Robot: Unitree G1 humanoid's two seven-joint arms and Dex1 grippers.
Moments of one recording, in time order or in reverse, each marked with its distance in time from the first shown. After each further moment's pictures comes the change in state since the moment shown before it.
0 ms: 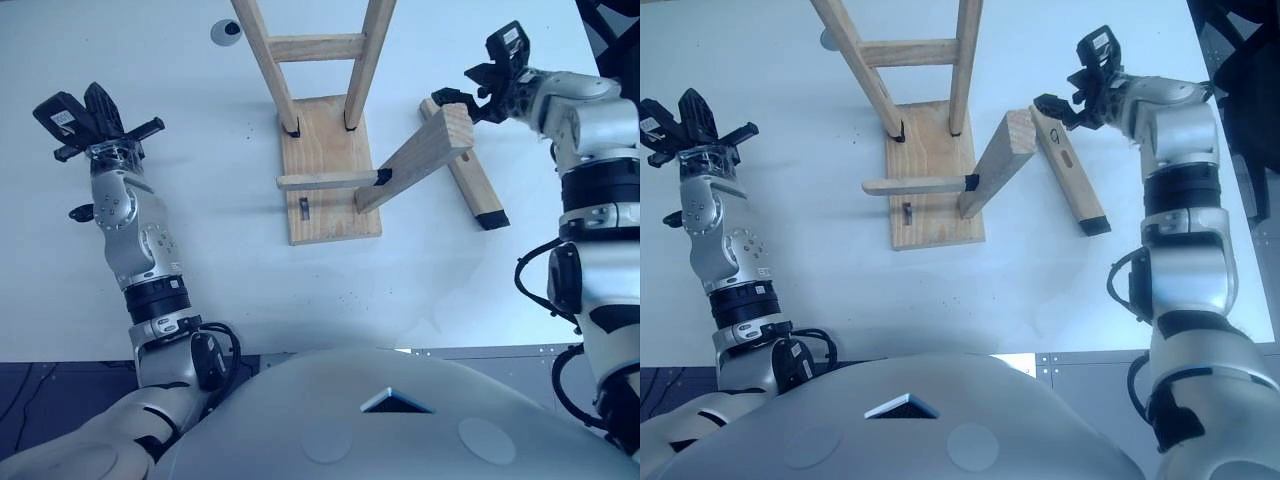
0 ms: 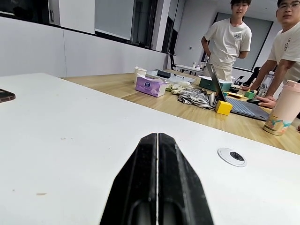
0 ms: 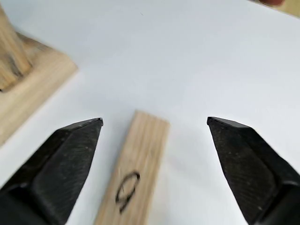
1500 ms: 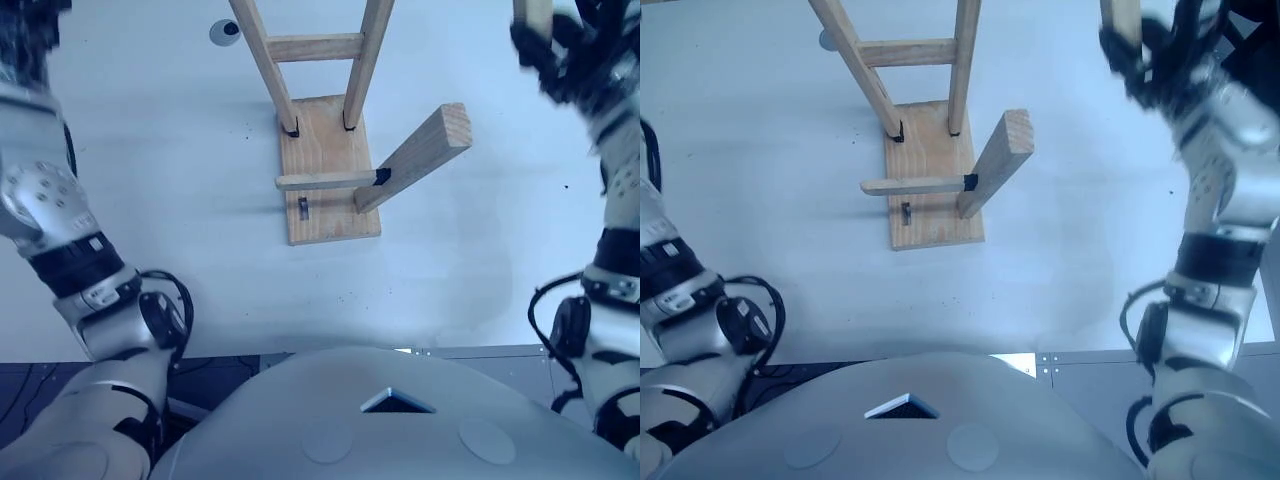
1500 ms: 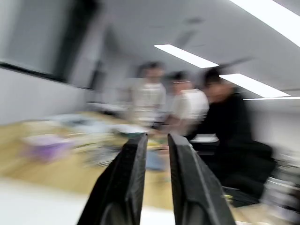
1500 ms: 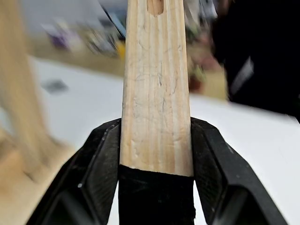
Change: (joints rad) left arm -0.325 0.264 0.066 -0.217 -0.521 0.373 -0.351; right arm 0.136 0.030 -0.285 -0.508 0.313 -0.115 -0.168
